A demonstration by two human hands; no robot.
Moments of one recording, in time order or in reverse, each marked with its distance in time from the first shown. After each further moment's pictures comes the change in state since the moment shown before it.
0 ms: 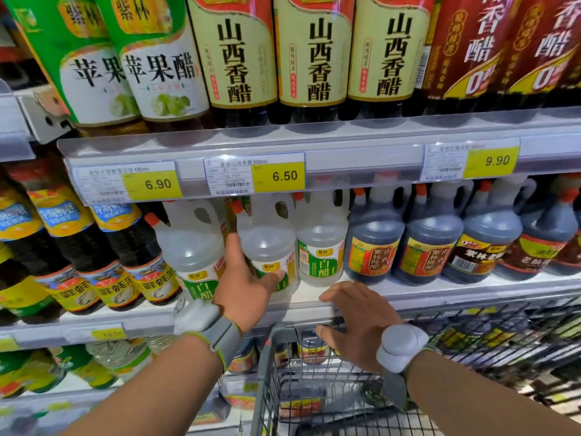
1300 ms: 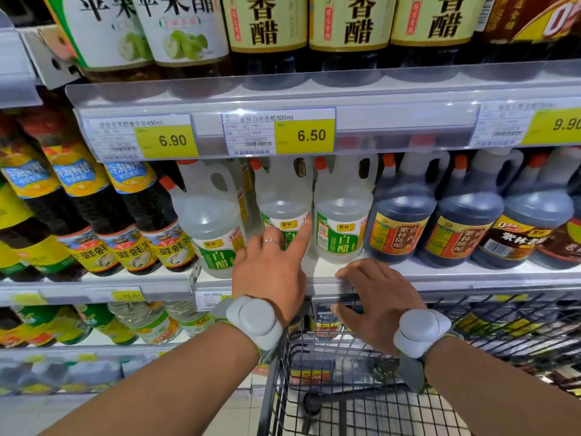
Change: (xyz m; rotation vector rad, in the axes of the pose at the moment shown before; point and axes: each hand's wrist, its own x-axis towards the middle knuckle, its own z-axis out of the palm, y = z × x) left_hand -0.024 -0.004 0.018 1.086 -0.046 0.262; right_hand 0.001 0.000 0.006 -0.085 0.035 -0.018
